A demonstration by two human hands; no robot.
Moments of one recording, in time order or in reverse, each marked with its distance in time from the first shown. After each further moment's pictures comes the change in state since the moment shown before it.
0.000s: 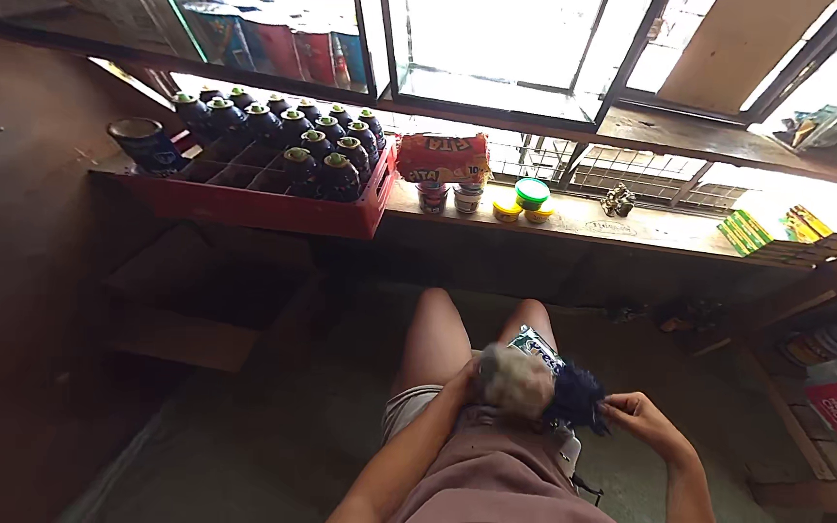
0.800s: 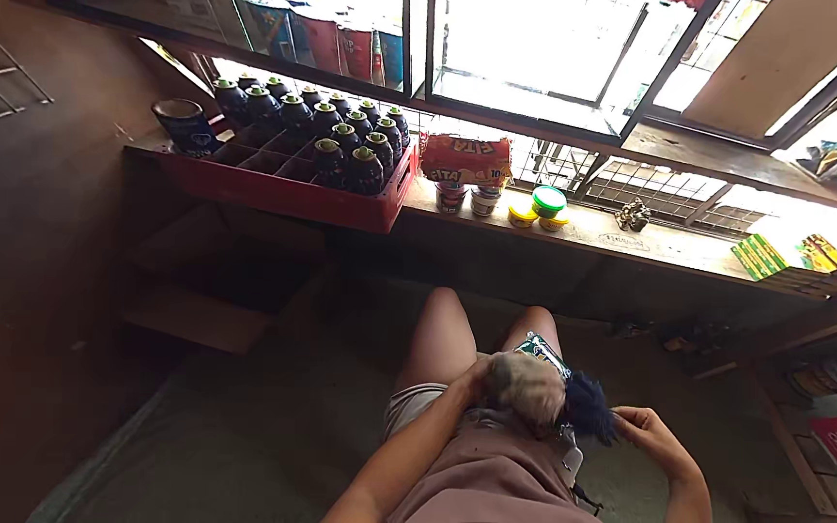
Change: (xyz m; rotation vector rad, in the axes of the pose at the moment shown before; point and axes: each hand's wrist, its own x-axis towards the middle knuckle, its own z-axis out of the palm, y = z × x) left_hand -0.021 0.024 0.029 0.043 0.097 -0.089; right_hand -0.003 0.004 0.001 0.054 0.039 0.058
